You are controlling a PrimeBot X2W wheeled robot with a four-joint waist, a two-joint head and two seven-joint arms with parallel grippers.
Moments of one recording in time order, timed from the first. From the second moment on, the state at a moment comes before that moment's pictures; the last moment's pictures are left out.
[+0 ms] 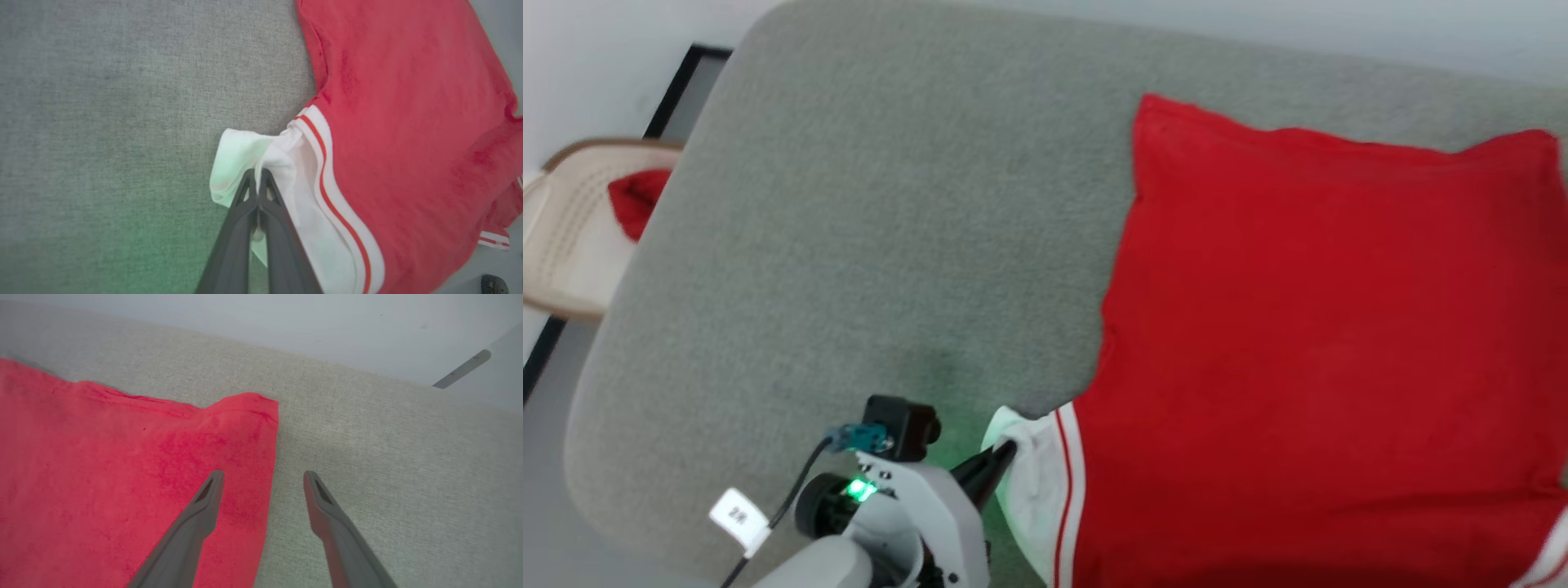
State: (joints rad) left arm -0.39 0.54 -0.83 0.07 -0.98 0.17 0.13; right arm -0.82 -0.60 0.13 0.53 0.53 0.13 0.75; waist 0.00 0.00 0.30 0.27
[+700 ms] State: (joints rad) left arm -0.49 0.44 -0.85 0.21 -0.99 0.04 0.07; right arm -1.08 -0.65 0.24 0.93 0.59 0.13 0.75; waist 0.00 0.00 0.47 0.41
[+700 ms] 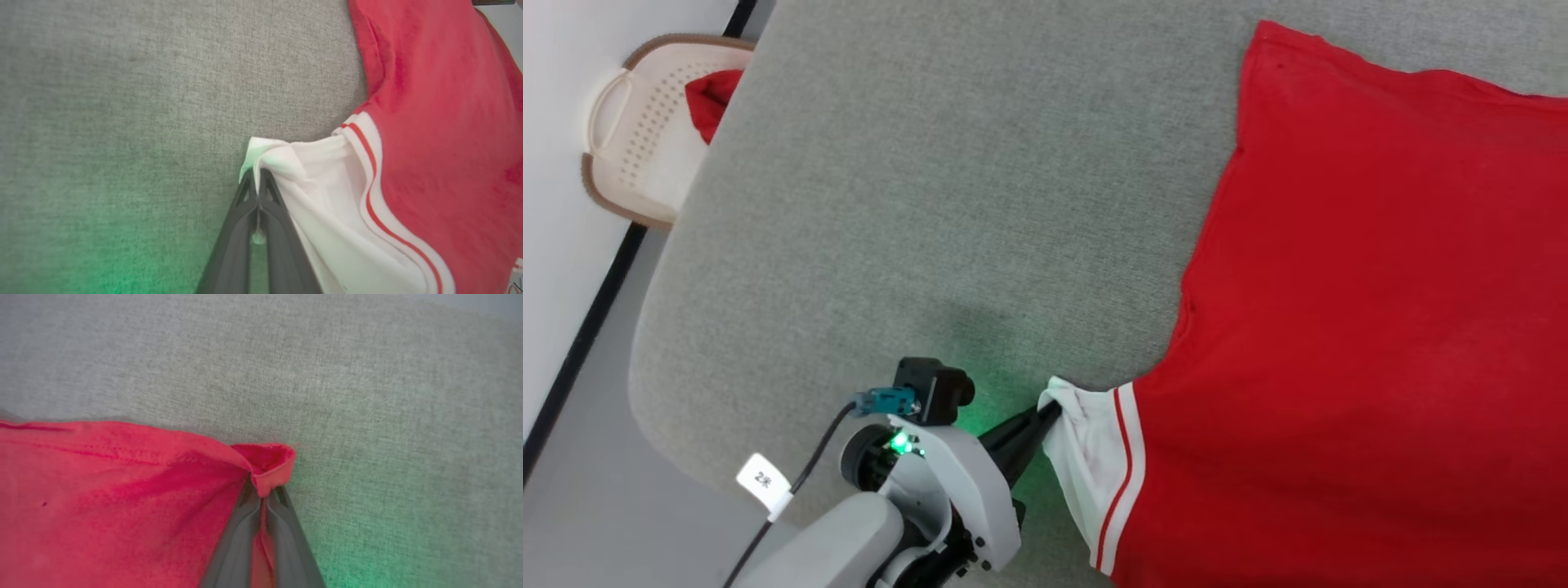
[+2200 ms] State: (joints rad) left arm -0.29 0.66 -0.77 0.11 -1.06 0.17 0.07; right arm -0.20 -0.68 0.19 0.19 0.87 0.13 0.87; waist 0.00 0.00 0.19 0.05
